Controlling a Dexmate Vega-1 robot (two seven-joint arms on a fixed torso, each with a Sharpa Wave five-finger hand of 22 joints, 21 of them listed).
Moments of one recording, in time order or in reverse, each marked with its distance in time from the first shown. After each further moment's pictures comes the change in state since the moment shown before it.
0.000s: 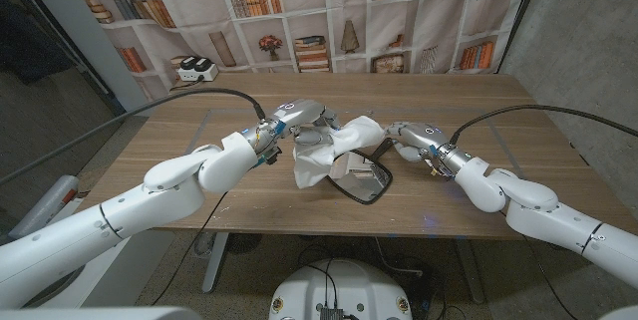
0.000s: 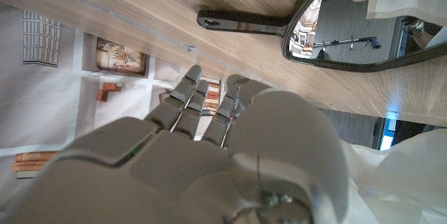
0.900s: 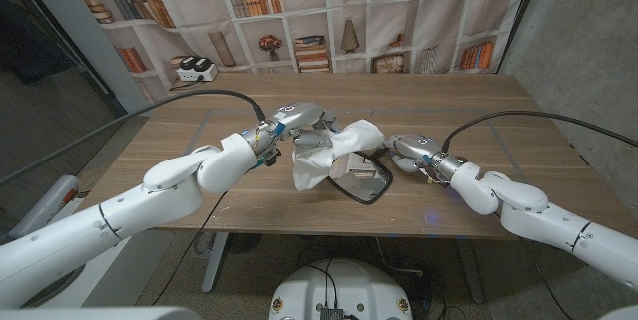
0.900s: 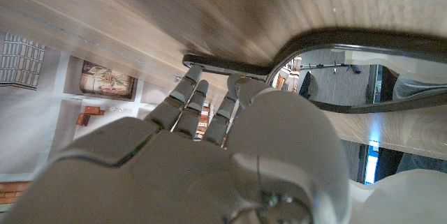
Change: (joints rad) left arm 0.000 0.004 -0.001 0.006 -0.016 0.001 -0.022; left_hand 0.000 0.000 0.000 0.000 0.000 -0.005 0.002 0.004 -0.001 0.000 0.000 -0.009 0.013 0.000 0.000 -0.004 -0.001 -0.003 0.004 -0.007 0.000; right arm 0.053 0.023 -0.076 0.069 -0.053 0.022 0.063; right_hand 0.000 0.000 -0.003 -0.002 0.000 -0.018 -0.025 0.000 0.000 -0.009 -0.001 -0.005 0.000 0.003 0.003 -0.001 -0.002 -0.002 0.002 0.008 -0.005
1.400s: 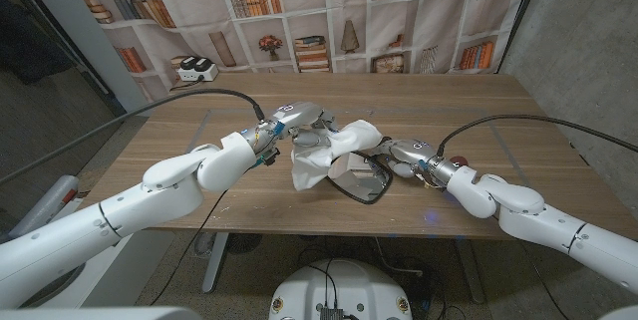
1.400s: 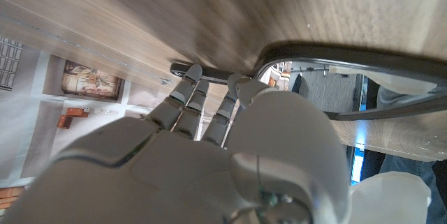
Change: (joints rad) left arm -0.008 -0.002 0.002 0.015 -0.002 -0.008 -0.004; left_hand 0.000 0.000 0.000 0.000 0.000 -0.001 -0.001 0.000 0.000 0.000 0.000 -0.007 0.001 0.000 0.000 0.000 0.005 0.000 0.000 0.000 0.000; right arm 0.014 0.012 -0.027 0.029 -0.029 0.041 -0.015; right_hand -0.012 -0.011 -0.013 0.014 -0.012 0.064 -0.004 0.013 -0.001 0.037 0.002 0.003 0.000 0.047 -0.004 0.000 -0.010 0.001 0.000 0.020 0.000
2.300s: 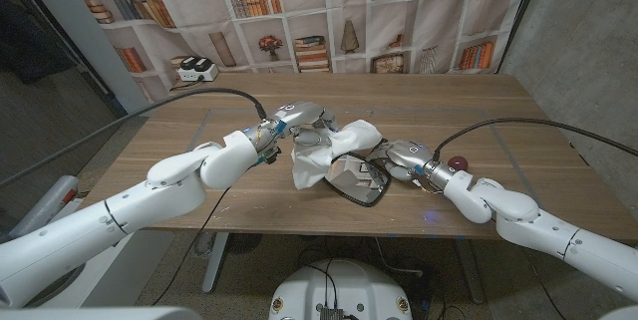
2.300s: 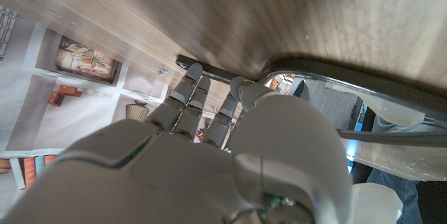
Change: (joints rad) left arm -0.030 -0.019 0.025 0.022 0.016 0.001 -0.016; left_hand 0.000 0.000 0.000 0.000 0.000 0.003 -0.004 0.004 -0.005 0.000 0.000 -0.009 -0.004 0.002 0.001 -0.004 -0.002 -0.020 0.005 -0.011 0.000; right arm 0.009 0.010 -0.053 0.033 -0.137 -0.055 0.002; right_hand -0.043 0.002 0.034 0.002 -0.019 0.102 -0.008 0.005 0.000 0.101 -0.005 0.020 -0.001 0.053 -0.004 -0.020 -0.020 0.023 -0.002 0.023 -0.005
